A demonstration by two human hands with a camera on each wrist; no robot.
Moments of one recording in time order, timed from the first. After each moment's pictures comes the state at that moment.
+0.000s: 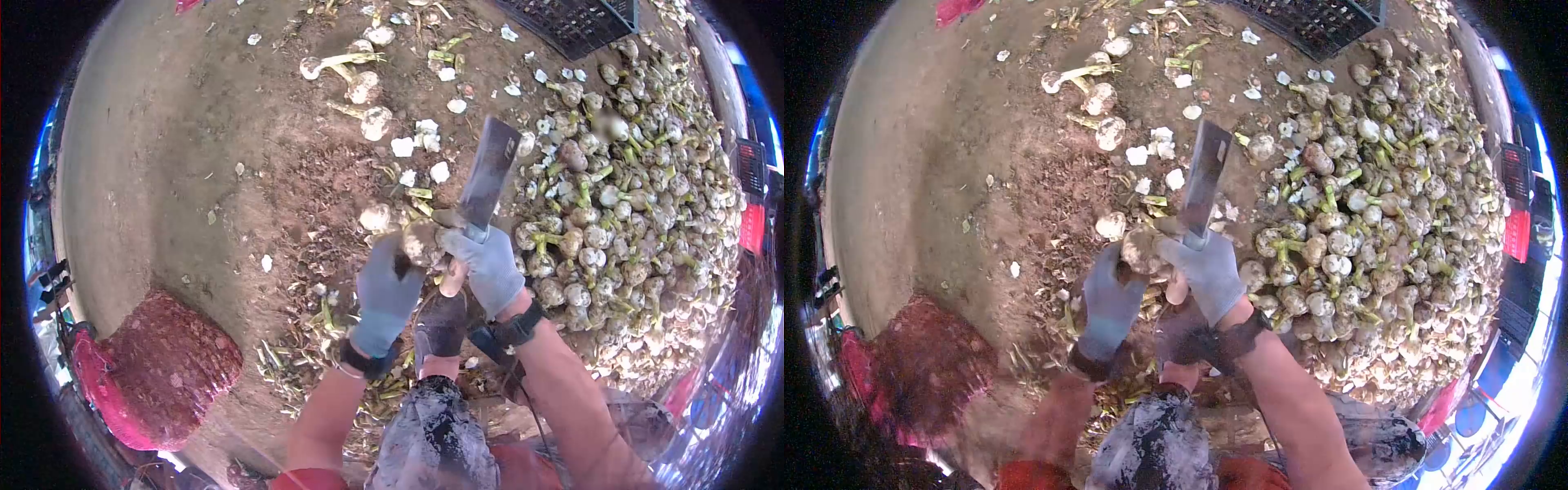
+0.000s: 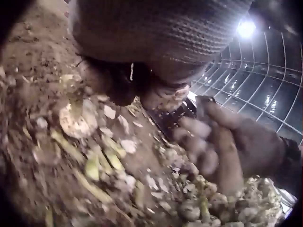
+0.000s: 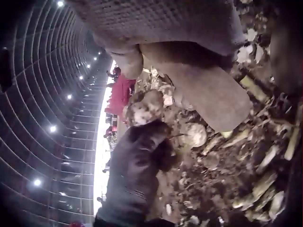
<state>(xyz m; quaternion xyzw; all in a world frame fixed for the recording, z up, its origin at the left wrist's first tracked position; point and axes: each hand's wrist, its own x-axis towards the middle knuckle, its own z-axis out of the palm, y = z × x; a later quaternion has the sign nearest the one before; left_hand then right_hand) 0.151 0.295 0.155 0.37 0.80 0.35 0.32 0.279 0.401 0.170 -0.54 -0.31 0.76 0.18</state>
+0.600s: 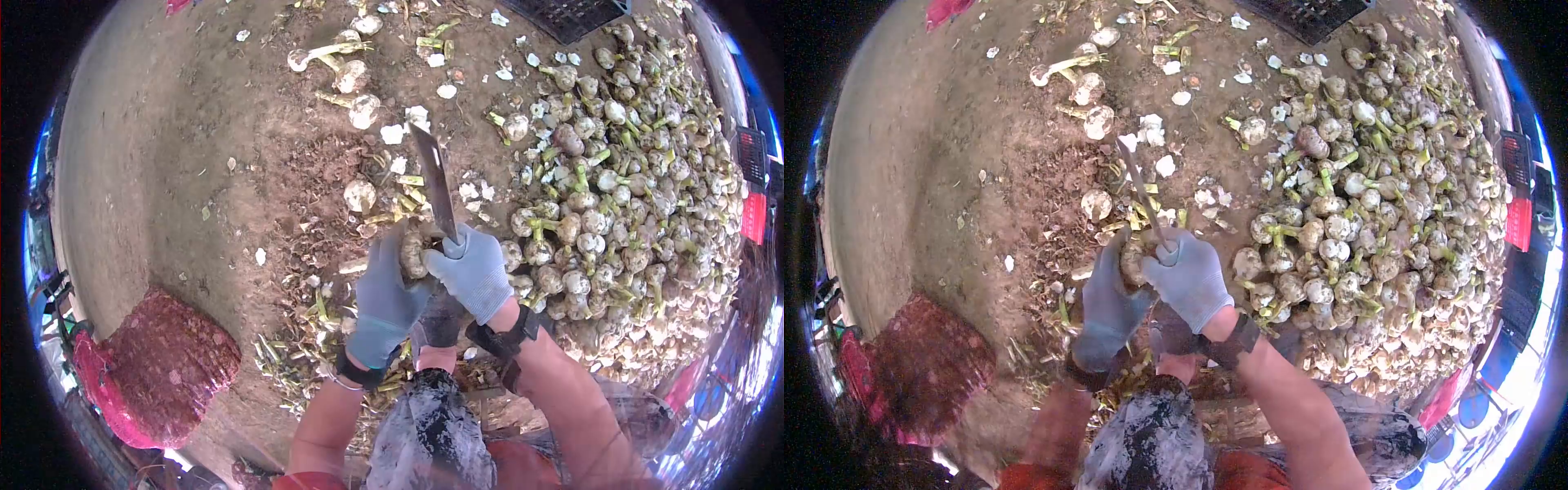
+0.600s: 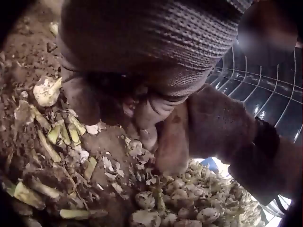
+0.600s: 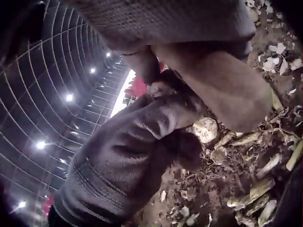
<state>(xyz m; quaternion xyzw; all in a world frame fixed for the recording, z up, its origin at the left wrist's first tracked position) 0.167 0.287 0.179 0.40 0.80 0.24 0.38 0.282 0.385 0.191 -0.57 -0.49 0.66 0.03</state>
